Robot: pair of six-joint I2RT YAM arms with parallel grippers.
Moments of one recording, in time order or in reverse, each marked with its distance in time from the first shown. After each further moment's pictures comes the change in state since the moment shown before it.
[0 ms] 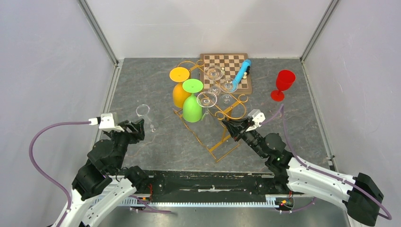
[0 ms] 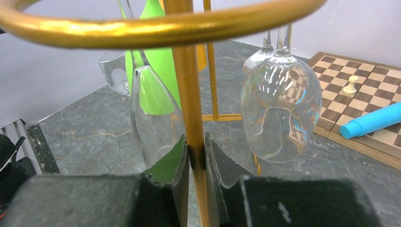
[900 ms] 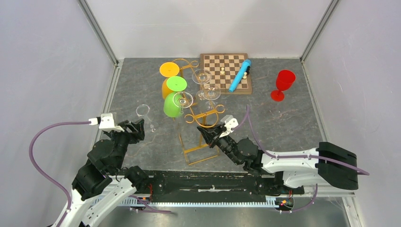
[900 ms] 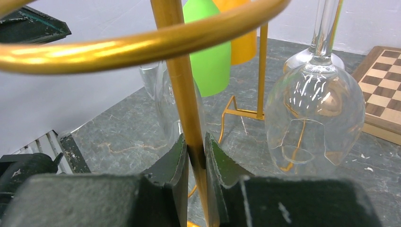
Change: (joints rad) left arm 0.000 0.000 0.000 0.000 0.000 0.000; right arm 0.351 0.455 0.158 0.319 0.333 -0.001
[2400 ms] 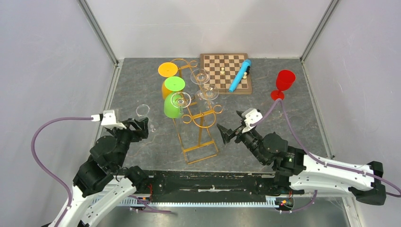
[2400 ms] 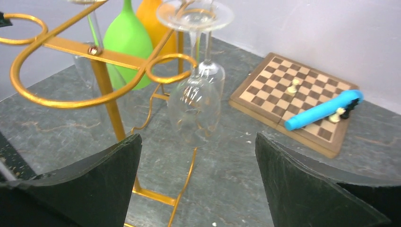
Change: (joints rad) left arm 0.000 0.046 0.014 0.000 0.026 -0.061; right arm 0.014 -0.481 0.184 -0.801 0.168 -0.177
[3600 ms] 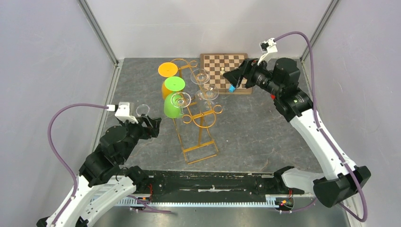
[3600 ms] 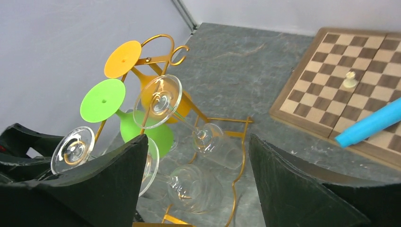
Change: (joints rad) left arm 0.000 0.151 0.035 0.024 0.181 -0.029; right arm -0.851 0.452 0.684 -0.385 -0.949 0.464
